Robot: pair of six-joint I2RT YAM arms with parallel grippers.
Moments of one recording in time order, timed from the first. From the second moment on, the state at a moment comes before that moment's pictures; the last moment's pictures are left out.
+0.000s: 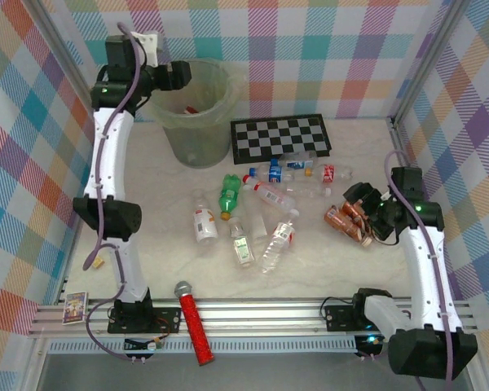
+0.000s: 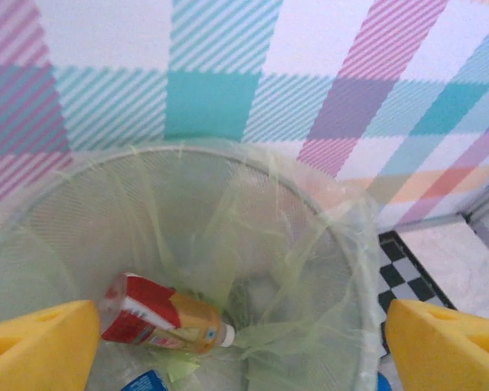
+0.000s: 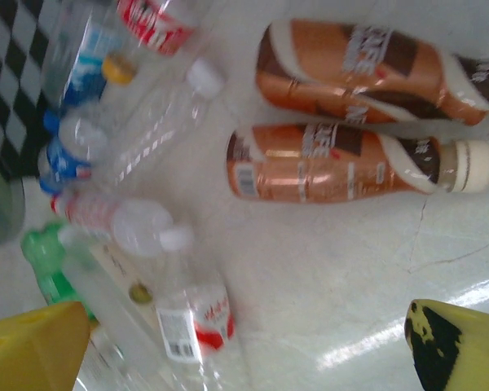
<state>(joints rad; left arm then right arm) -0.08 2.04 2.53 -0.85 0.28 -0.13 -0.13 0.98 1.02 -1.06 -0.24 0.77</state>
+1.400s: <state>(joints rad) -0.42 1.12 0.95 -0.57 0.16 -0.51 -0.46 1.49 0.80 -0.50 -0.46 1.41</state>
